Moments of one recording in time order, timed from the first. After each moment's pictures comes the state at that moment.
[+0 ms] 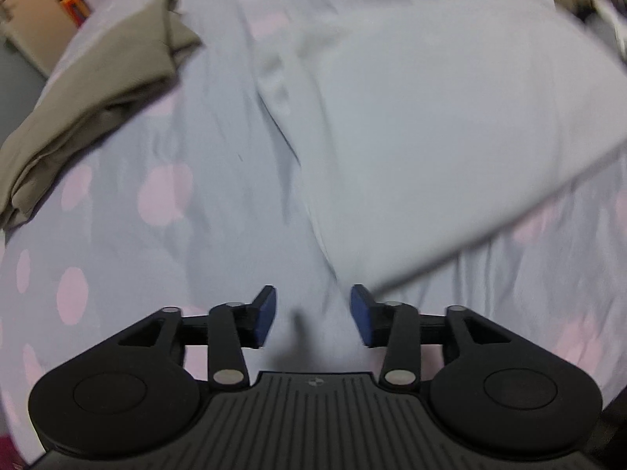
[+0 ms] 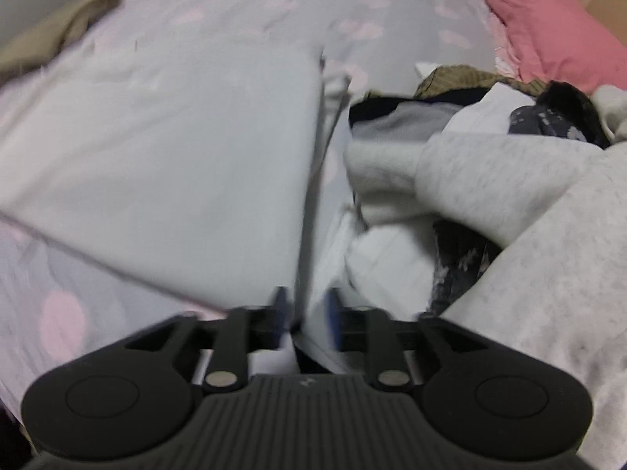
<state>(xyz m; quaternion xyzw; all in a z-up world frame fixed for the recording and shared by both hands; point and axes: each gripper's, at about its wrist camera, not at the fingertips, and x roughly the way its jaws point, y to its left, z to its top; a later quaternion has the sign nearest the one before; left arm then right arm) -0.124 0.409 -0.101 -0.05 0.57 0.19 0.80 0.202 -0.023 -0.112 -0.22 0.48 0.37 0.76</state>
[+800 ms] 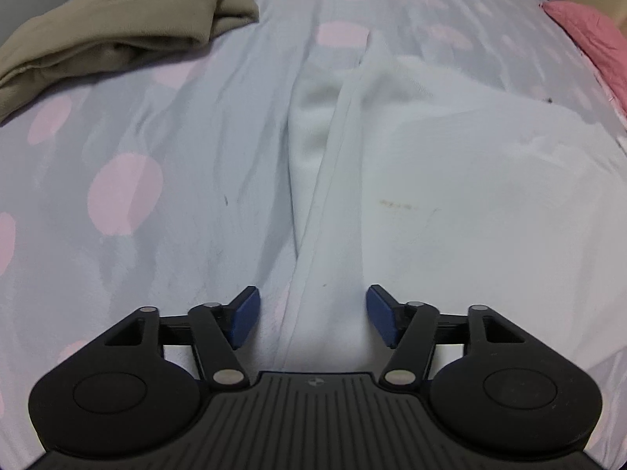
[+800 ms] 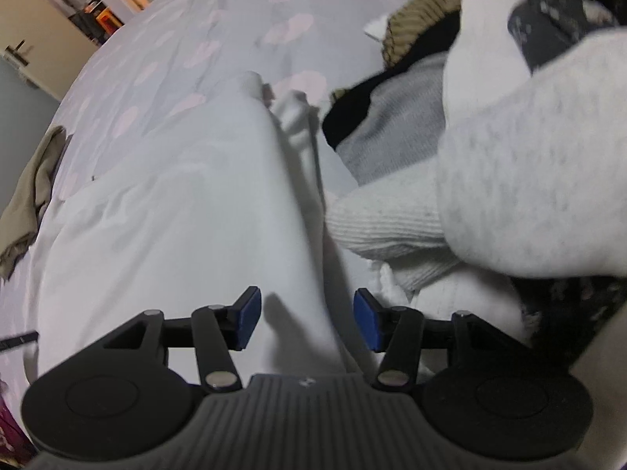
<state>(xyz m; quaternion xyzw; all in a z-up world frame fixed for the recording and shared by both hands) -0.064 0.457 -0.151 -0.23 0.52 0.27 0.77 0.277 0.015 -0.161 0.01 0.58 0.31 0.76</state>
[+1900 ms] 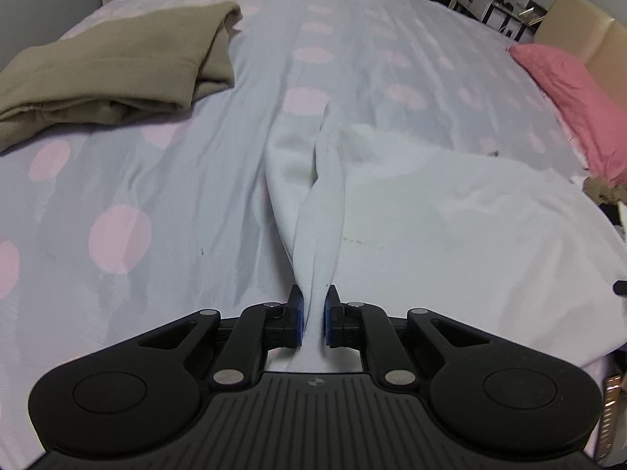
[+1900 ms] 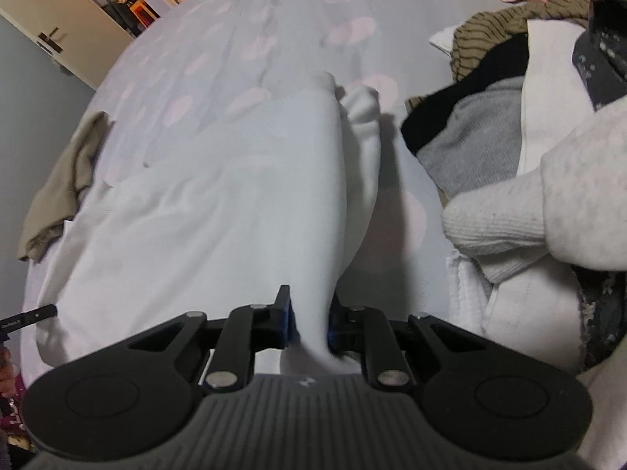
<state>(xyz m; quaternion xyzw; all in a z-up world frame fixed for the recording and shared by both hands) -0.066 0.435 -0.084 -0.24 0.46 0.25 0.82 0.247 0.037 -0.122 0.01 0.56 0.36 0.74</state>
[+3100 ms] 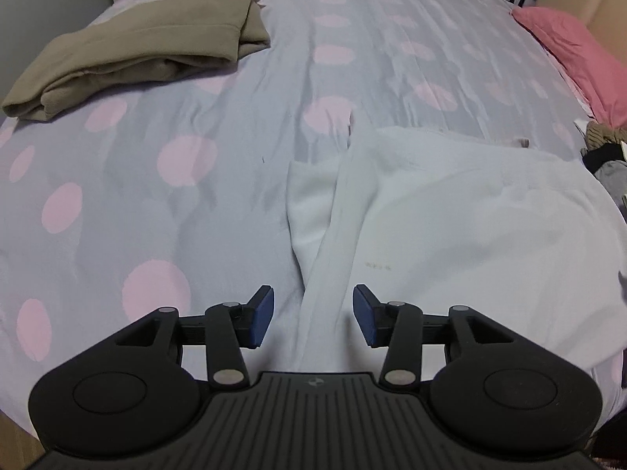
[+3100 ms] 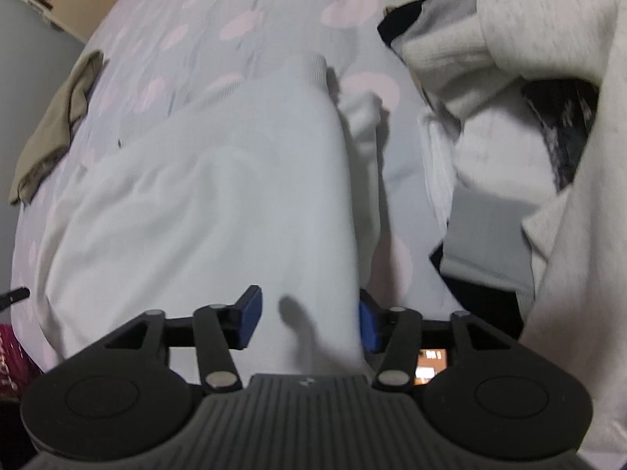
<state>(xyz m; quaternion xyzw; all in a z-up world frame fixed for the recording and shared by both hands) -0.143 0.403 -0.079 -0.20 0.50 0.27 0.80 0.185 -0.003 -0.144 -0.03 0.61 0.35 0.71</state>
